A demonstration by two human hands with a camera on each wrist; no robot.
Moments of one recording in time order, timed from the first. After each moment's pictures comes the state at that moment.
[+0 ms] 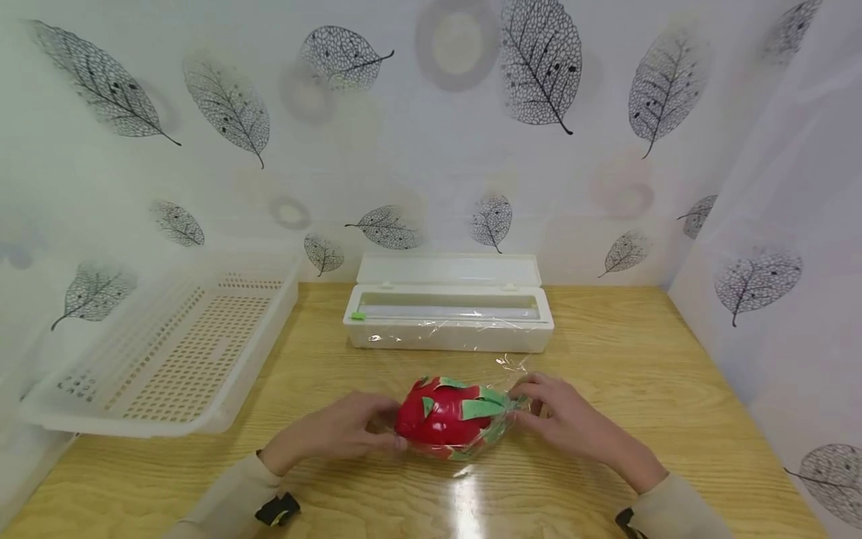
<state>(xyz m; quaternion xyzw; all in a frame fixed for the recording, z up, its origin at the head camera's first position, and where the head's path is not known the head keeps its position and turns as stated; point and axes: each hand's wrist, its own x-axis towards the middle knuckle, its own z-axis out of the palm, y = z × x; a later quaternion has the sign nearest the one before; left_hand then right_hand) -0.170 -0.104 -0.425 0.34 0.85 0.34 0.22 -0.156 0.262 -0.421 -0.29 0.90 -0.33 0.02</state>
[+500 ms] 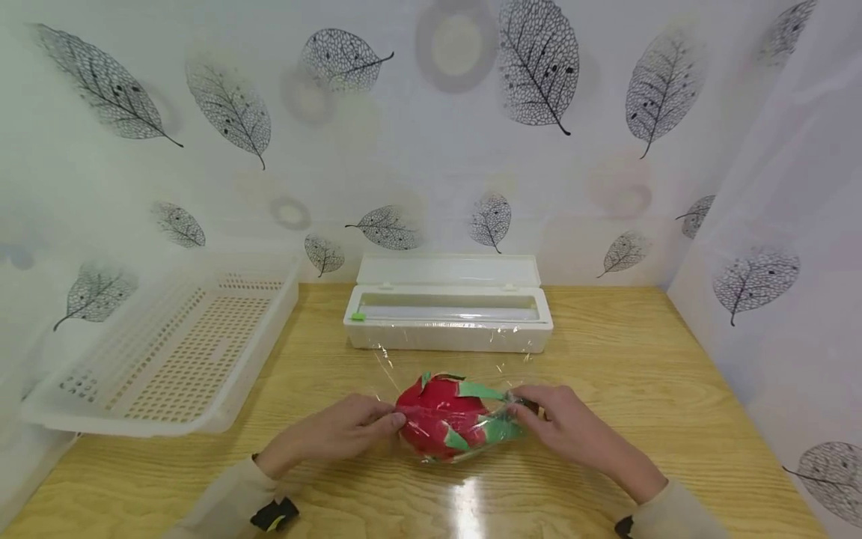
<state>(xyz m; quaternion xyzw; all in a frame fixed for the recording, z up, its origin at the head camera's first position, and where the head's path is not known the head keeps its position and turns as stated) -0.167 -0.105 -0.421 0.32 0.84 0.38 0.23 -0.147 0.256 -0.418 -0.29 0.89 -0.36 0.03</state>
